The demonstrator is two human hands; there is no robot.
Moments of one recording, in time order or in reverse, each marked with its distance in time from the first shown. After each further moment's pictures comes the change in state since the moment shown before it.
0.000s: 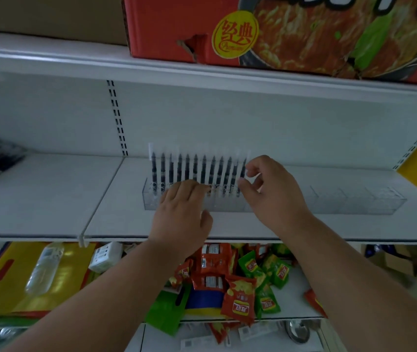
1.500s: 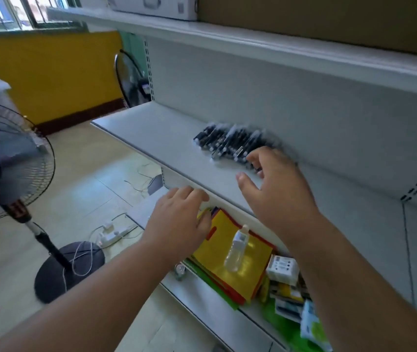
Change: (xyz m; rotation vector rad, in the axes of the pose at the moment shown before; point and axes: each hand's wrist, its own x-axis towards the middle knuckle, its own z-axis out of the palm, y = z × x) left_hand -0.226 -0.391 -0.269 0.222 0.040 -0.633; right_hand 0.025 -0.474 0.285 0.180 -0.358 -0.413
